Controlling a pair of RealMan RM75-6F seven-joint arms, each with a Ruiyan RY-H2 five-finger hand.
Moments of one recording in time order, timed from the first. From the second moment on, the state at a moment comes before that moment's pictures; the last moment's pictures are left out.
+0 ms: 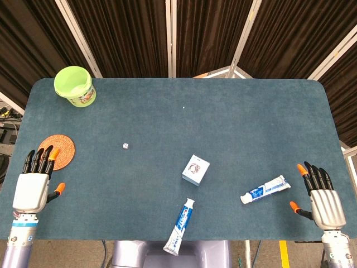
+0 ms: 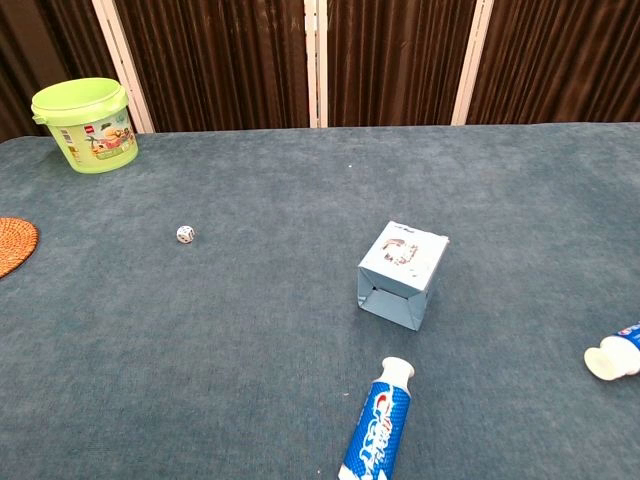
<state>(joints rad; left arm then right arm) -0.20 -1.32 0.00 -1.68 1.44 1.58 0.42 0.06 -1.26 0.04 -1.45 -1.56 1.53 0.04</state>
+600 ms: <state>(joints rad) -0.26 -1.36 -0.07 -1.63 1.38 1.43 0.46 0.06 -1.25 0.04 -1.46 -1.56 1.53 0.04</state>
